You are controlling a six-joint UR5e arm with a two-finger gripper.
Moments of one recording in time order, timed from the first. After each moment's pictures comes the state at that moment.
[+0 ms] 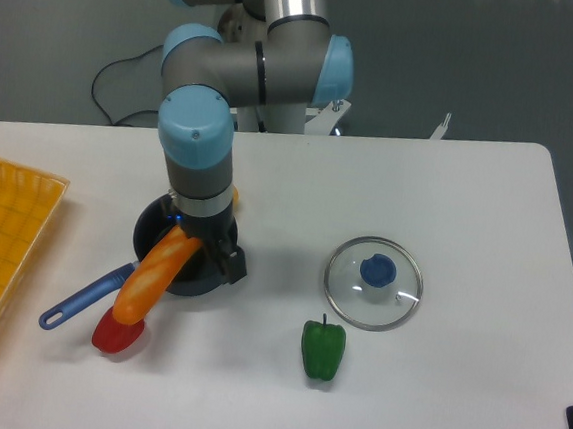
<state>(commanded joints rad) 2.28 -1.84 -1.64 -1.24 1.60 1.18</state>
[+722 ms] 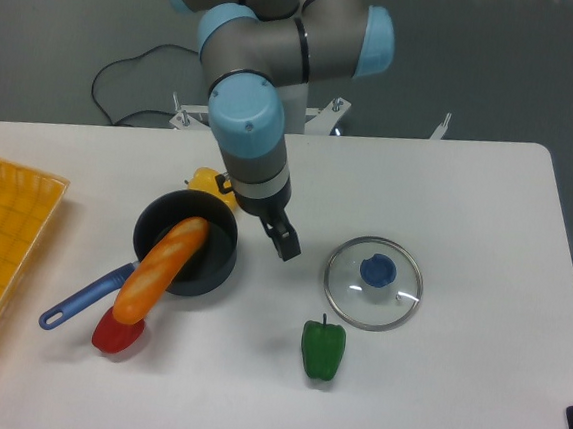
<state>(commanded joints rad) 2.34 -1.79 -1.62 -1.32 1.67 1.38</state>
